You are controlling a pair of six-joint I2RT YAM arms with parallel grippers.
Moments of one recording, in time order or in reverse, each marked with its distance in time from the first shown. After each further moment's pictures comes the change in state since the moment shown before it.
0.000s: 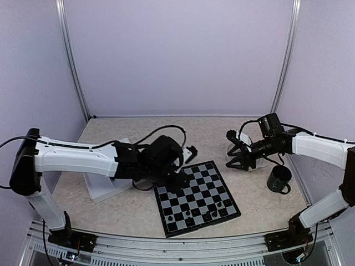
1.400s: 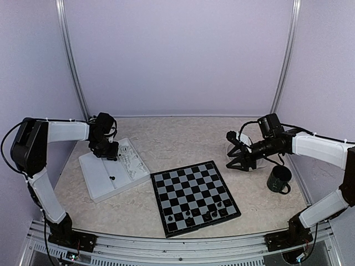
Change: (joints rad) left arm 0.877 0.043 -0.104 -0.133 -0.019 0.090; right arm 0.000 0.000 0.000 -0.014 -0.004 -0.022
